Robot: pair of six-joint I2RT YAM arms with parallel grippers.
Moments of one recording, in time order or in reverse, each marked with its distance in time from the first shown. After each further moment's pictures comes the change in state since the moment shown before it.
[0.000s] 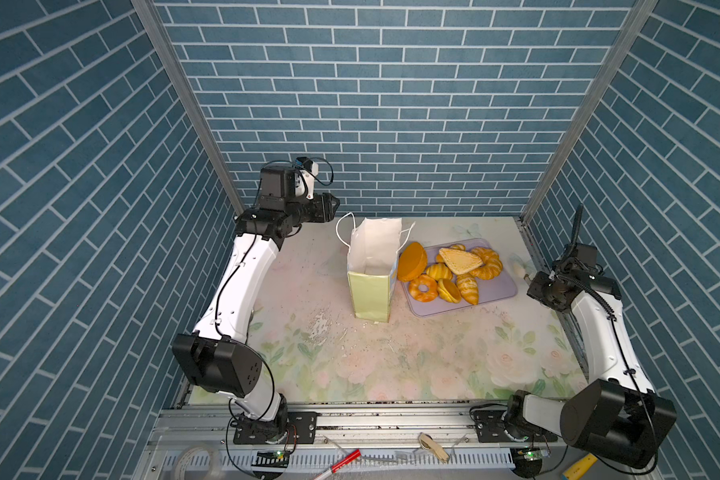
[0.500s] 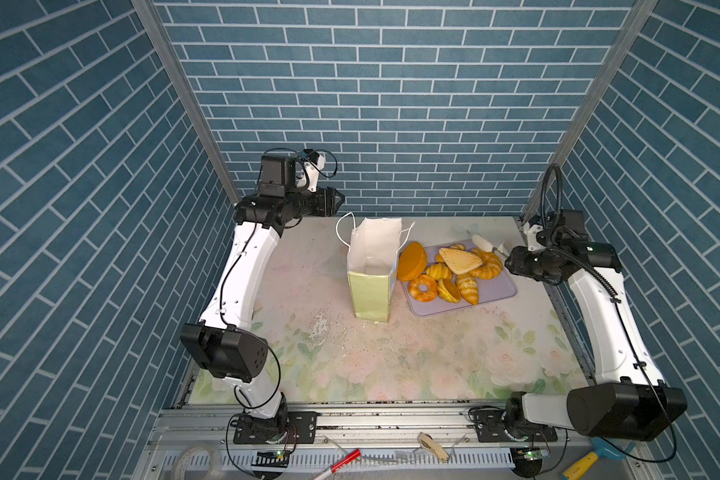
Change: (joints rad) left arm -0.001 0.117 0.224 -0.172 0.101 0.086; right arm 0.268 0.130 0.367 -0.189 -0.081 -0.143
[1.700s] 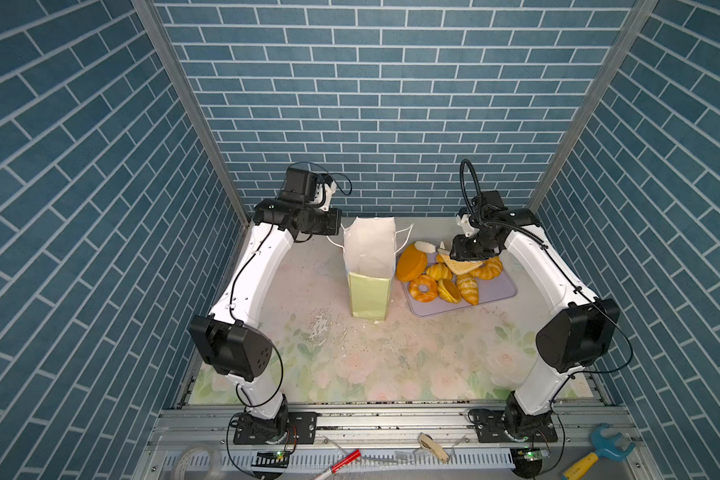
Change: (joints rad) left arm -0.074 -0.032 -0.117 -0.121 -0.181 -0.063; right arm 0.289 0.412 0.278 -0.037 -0.026 0.000
